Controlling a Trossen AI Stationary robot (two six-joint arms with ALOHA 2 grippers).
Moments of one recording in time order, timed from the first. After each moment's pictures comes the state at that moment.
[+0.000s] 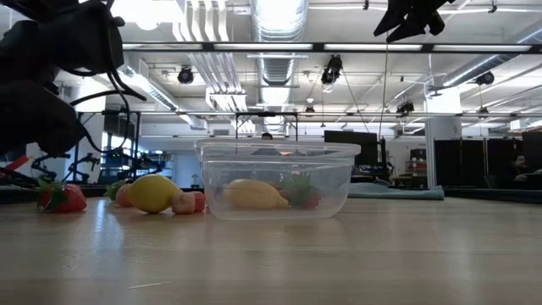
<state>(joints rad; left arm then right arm) -0.26 1.22 0.56 -0.79 0.41 -1.51 -0.64 0.93 1.15 -0.53 0.26 0.05</state>
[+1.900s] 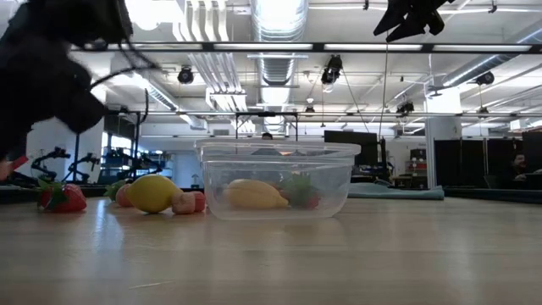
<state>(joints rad) -0.26 1.19 0.62 -0.75 0.35 -1.39 -0.64 0.93 1.15 -0.52 0.26 0.05</state>
